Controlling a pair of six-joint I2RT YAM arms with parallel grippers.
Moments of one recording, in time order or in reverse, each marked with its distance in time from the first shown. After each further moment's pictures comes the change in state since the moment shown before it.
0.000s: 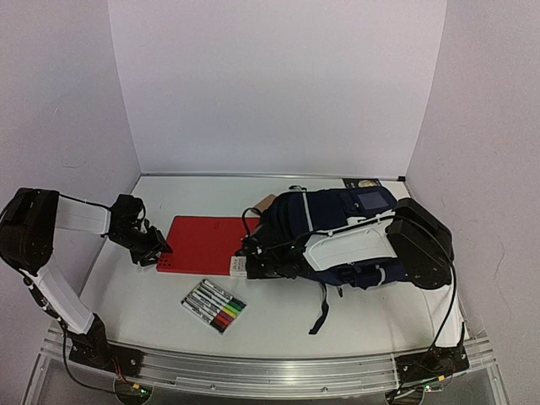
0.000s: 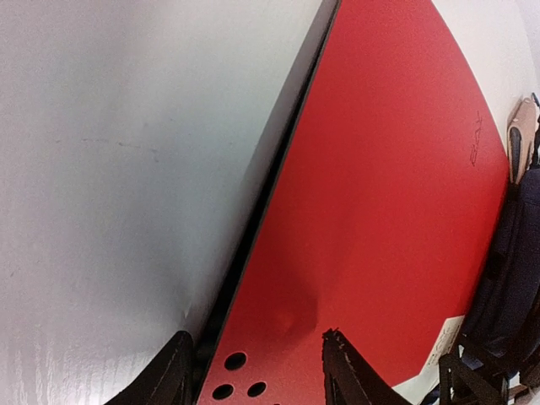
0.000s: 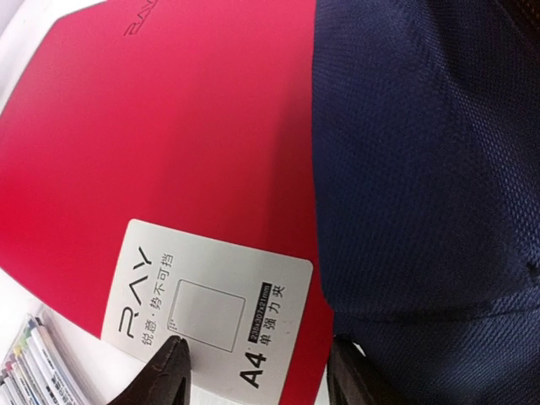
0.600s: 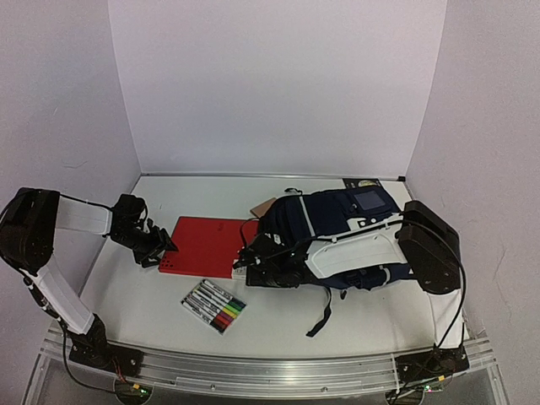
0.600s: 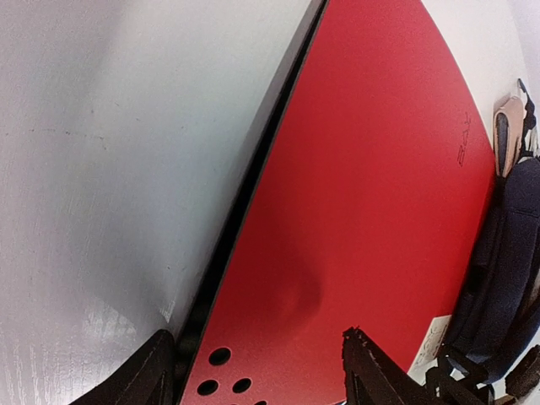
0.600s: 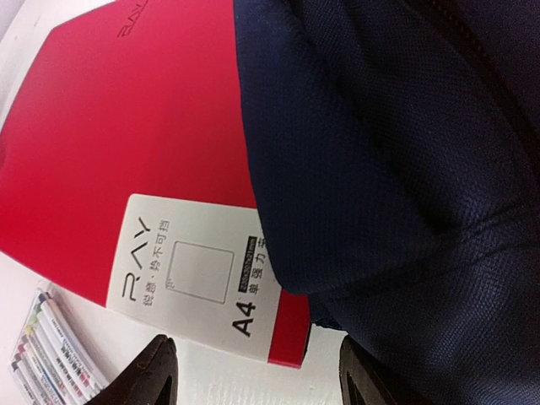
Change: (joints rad) left arm -0.016 0.003 0.000 0.011 0.028 0.001; right arm 0.051 -0.061 -0.048 -0.094 0.092 0.178
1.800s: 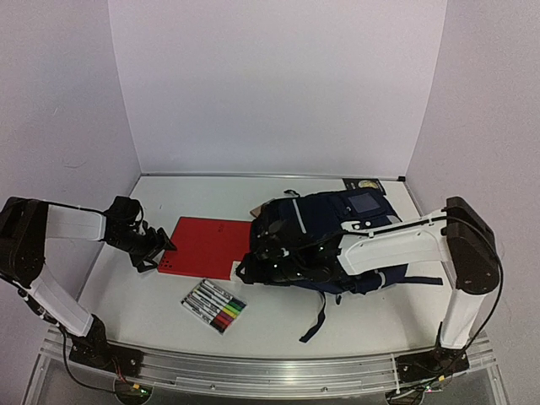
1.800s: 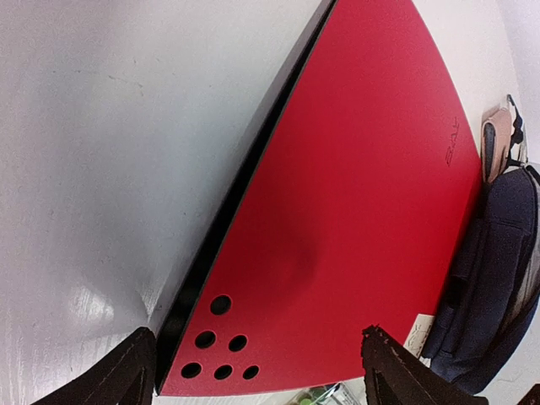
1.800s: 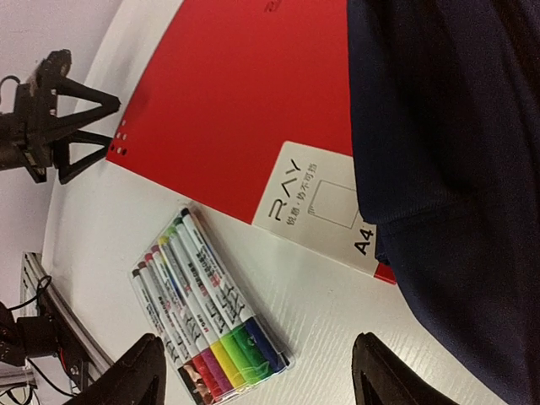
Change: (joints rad) left arm -0.001 -0.103 -0.066 -0.006 -0.006 -0.070; right arm 0.000 -0.221 -0.167 0.147 -0.298 -0.038
